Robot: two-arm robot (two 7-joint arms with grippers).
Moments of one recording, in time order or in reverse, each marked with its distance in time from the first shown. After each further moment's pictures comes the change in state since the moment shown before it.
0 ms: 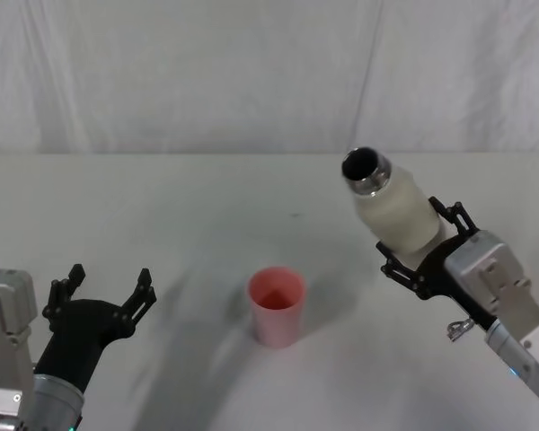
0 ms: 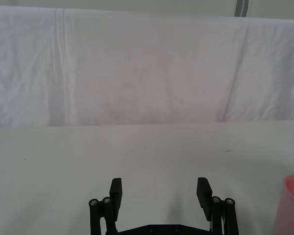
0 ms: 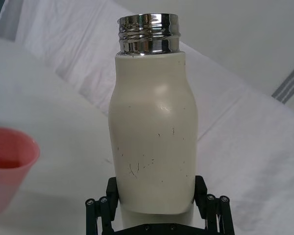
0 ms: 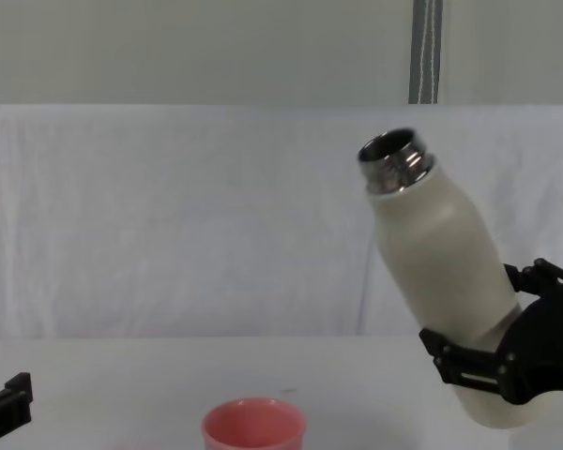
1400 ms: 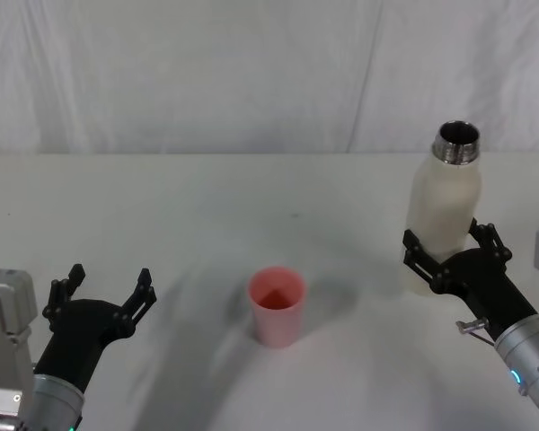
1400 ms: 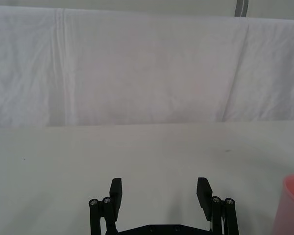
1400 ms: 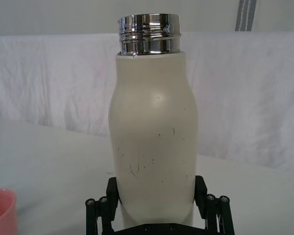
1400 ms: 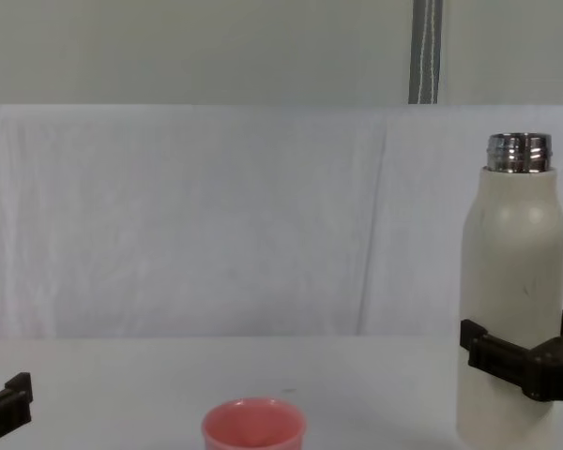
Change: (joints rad) left arm 0.000 0.000 0.000 0.000 0.000 0.000 0.000; right arm -0.029 -0.124 0.104 0.095 0.388 -0.006 0.012
